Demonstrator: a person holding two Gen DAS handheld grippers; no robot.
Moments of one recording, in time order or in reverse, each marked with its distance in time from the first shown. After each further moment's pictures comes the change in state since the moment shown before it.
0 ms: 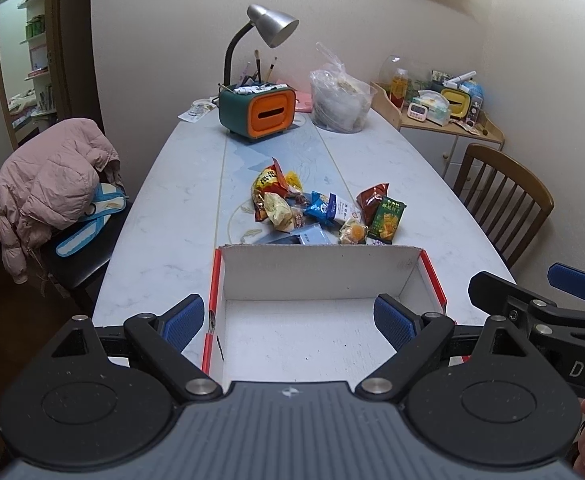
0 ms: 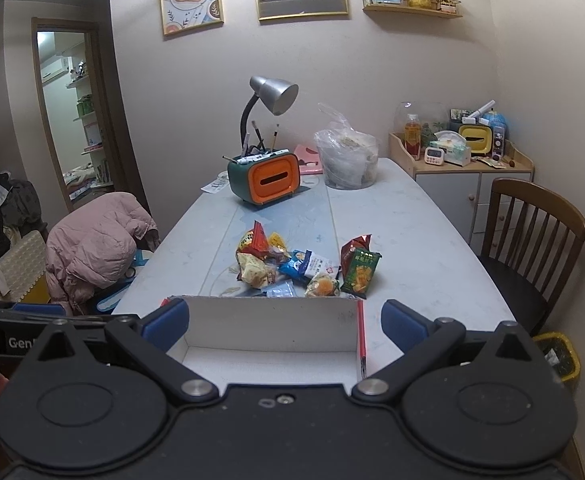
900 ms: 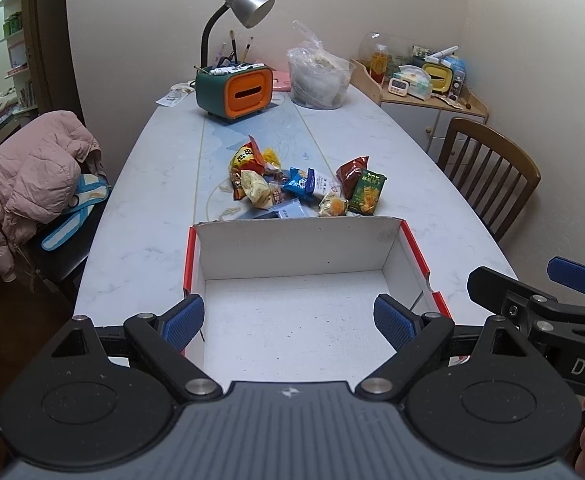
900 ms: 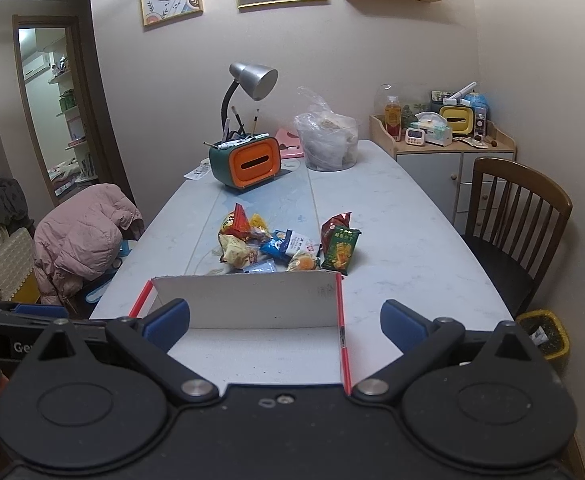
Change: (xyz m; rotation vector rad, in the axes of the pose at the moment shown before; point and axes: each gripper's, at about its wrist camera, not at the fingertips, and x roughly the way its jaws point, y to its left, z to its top) left arm 0.007 -0.014 -0.010 0.043 0.055 -0.040; right arm -0.008 -0.014 -0.014 0.032 0.036 -0.040
